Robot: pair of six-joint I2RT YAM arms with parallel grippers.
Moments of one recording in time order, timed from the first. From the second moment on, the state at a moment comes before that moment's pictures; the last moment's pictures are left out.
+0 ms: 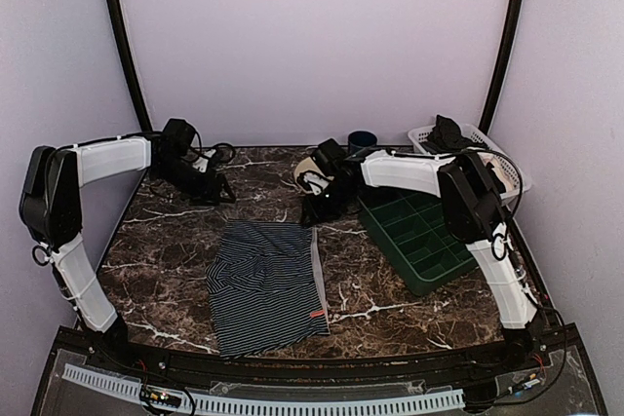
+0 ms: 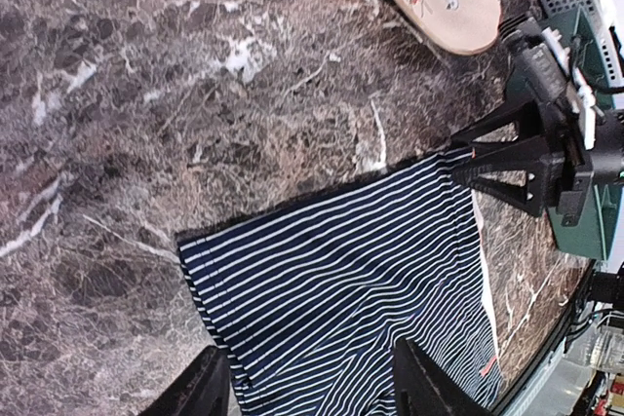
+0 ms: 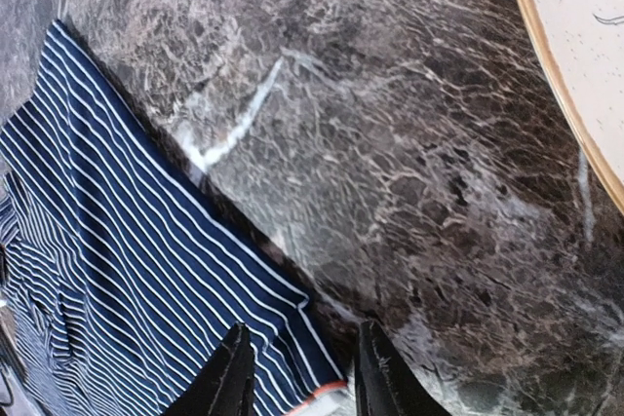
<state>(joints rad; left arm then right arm) -0.24 1.77 1.32 -0.68 0.48 -0.13 0.74 2.41 2.00 -0.68 -0.30 0.24</state>
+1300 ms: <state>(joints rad) -0.20 2.00 1.44 -0.68 0.40 0.05 0.75 2.40 2.04 -0.71 -0.33 0.16</state>
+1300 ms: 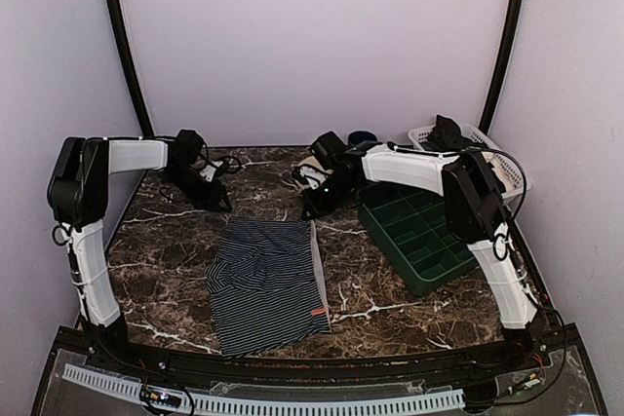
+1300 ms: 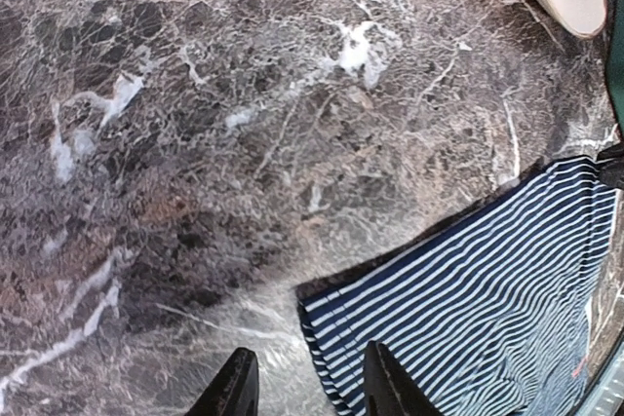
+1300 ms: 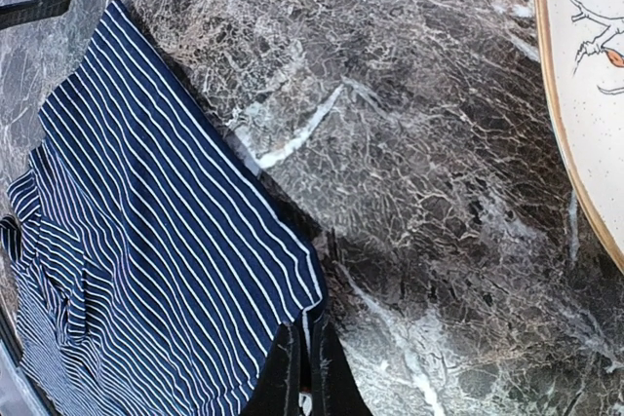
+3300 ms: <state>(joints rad) -0.30 2.17 1.64 -0.79 0.17 0.36 0.73 2.49 2.17 -0.86 -0.24 0.03</state>
